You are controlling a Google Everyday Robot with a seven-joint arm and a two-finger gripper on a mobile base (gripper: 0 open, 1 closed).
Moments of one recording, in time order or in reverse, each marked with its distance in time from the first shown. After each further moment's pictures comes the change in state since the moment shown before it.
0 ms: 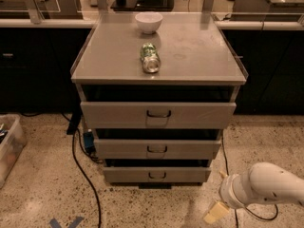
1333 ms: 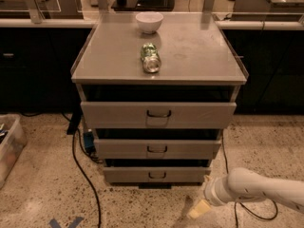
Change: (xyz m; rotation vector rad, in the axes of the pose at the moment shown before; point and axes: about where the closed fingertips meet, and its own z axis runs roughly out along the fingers) arm 0.017 -0.027 0.128 -0.036 -0.045 0.084
